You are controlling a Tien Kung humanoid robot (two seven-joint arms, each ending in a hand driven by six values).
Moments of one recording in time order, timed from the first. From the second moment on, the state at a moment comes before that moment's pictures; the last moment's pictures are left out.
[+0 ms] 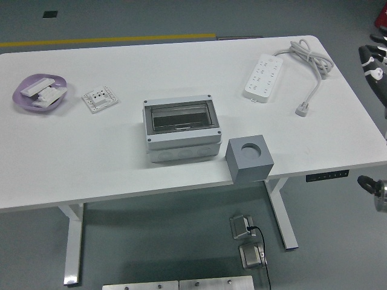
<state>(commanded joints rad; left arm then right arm) 0.06 0.09 -1.29 -0.18 0.91 0.13 0.19 0.04 -0.23 1.64 1.65 -1.36 -0.30 0.25</state>
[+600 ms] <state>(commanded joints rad) 0.05 0.10 -1.31 -0.18 0.92 0.13 0.17 0.04 -0.20 1.68 1.65 -1.37 -0.29 0.24</state>
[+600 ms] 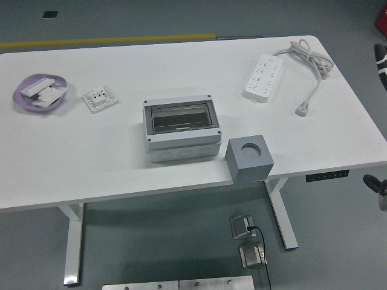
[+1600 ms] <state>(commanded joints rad) 0.05 0.10 -1.40 -0.18 1.02 0.17 0.23 0.02 -0.18 1.70 1.61 -1.38 -0.28 0.22</state>
